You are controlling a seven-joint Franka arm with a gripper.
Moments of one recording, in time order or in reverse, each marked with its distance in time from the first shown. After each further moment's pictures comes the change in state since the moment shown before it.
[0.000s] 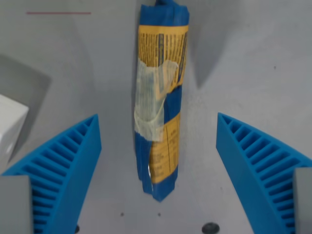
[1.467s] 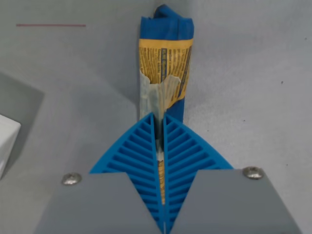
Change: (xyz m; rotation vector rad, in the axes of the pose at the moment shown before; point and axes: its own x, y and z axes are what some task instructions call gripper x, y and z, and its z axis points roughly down) arm 0.005 0.000 0.009 -0.003 0.019 -0.002
